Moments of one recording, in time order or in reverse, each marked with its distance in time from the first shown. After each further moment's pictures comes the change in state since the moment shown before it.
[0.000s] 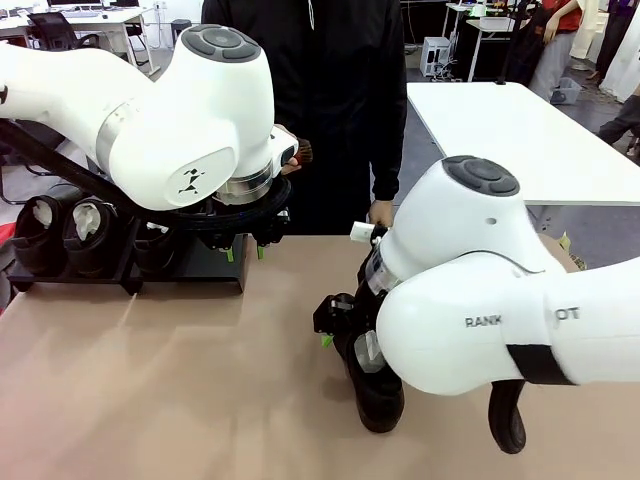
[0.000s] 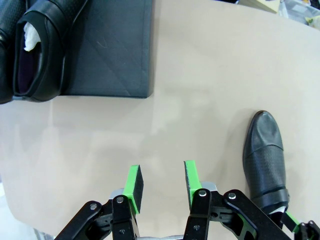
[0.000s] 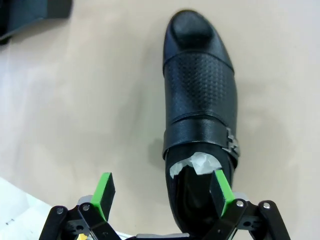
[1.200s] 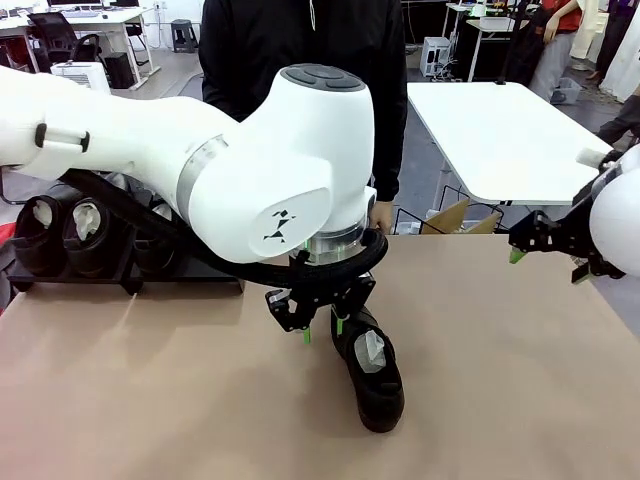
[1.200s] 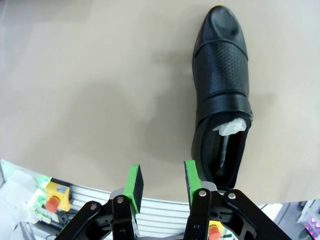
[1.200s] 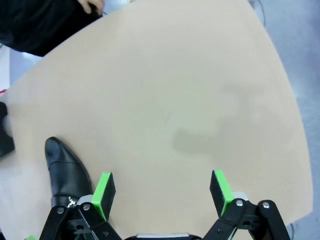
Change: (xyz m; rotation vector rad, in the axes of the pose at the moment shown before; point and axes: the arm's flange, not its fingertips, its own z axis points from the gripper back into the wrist) left arm -0.114 -0.093 0.019 -0.042 0.244 0.150; right arm 0.057 -0.230 0.130 -0.147 -0.212 -0.368
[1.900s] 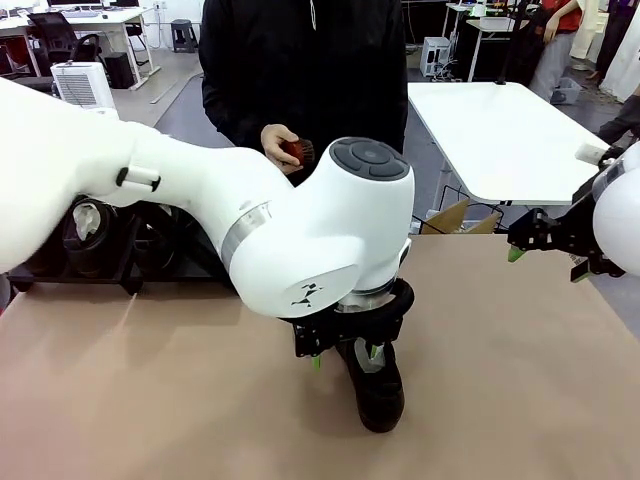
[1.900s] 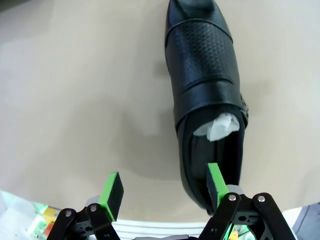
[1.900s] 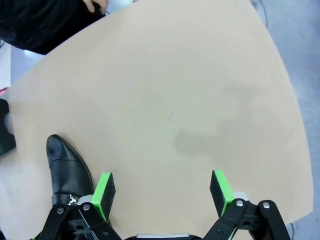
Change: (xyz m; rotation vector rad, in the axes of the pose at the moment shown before) left arm -0.024 -0.028 -0.056 0.002 -0.063 -0.136; right arm -0.002 0.001 0.002 0.003 0.002 0.003
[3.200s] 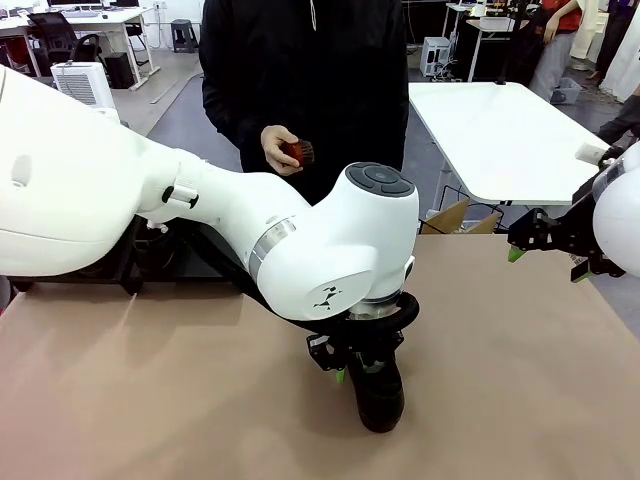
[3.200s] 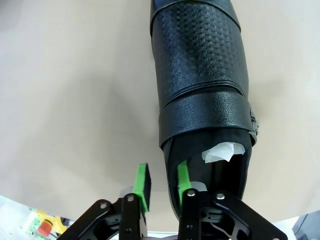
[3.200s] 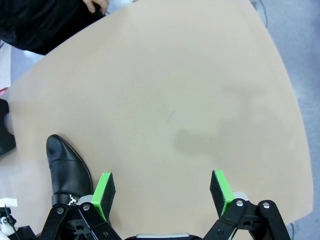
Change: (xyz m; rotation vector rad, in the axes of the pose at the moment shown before) left arm 0.008 -0.017 -0.040 0.022 0.092 0.004; right arm 0.000 0.000 0.000 0.000 0.000 0.000
